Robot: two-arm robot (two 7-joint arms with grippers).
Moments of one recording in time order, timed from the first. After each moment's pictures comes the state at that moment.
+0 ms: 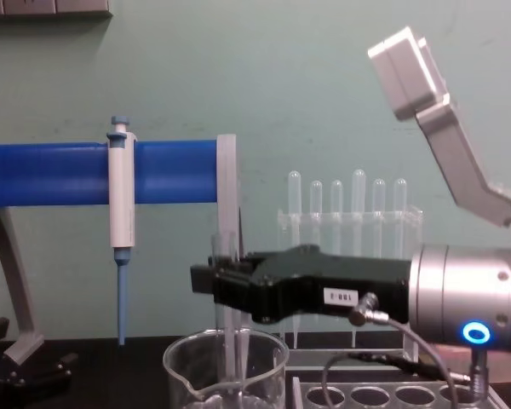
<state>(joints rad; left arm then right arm) -0.20 0.60 0.45 -1.41 -0.25 -0.12 0.03 0.49 0.38 -0.64 -1.43 0.47 0.04 0.57</state>
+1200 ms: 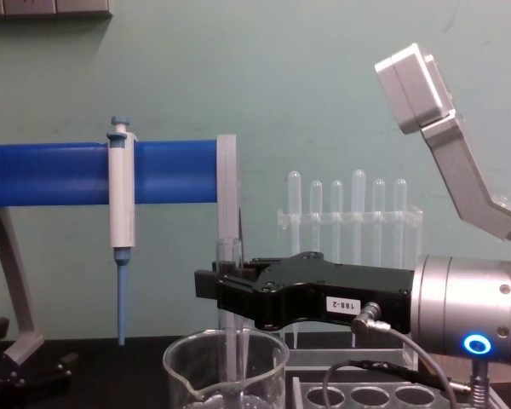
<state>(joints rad) -0.20 0.60 0.45 -1.41 -0.25 -0.12 0.03 0.47 0.36 -0.62 -1.41 0.46 0.01 0.58</state>
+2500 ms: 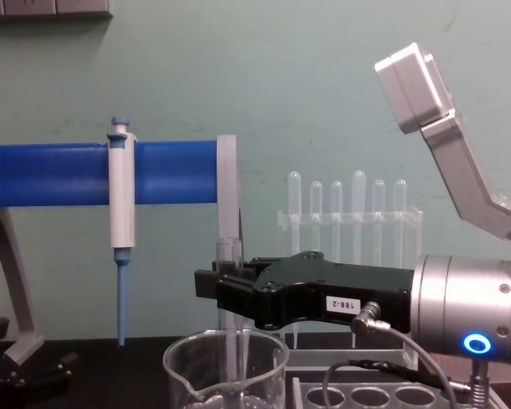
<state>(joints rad) -0.20 0.60 0.45 -1.41 -0.25 -0.12 0.03 0.47 0.37 -0.62 -1.41 0.46 0.01 0.58</state>
